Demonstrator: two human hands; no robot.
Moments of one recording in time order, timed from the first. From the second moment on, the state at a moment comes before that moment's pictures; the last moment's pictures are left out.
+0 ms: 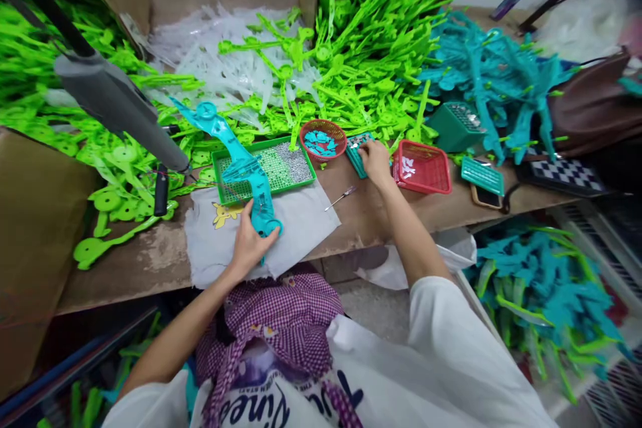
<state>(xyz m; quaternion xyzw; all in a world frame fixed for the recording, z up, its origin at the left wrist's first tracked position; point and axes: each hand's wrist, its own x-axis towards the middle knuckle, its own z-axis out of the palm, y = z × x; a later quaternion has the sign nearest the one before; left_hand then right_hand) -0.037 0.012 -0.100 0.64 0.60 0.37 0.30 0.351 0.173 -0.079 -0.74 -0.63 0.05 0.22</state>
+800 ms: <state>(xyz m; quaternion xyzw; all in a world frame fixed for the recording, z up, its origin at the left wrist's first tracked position) -0.035 0.012 -0.104 0.65 0.59 0.38 0.29 0.357 0.180 -0.049 -0.76 -0.64 0.09 0.03</state>
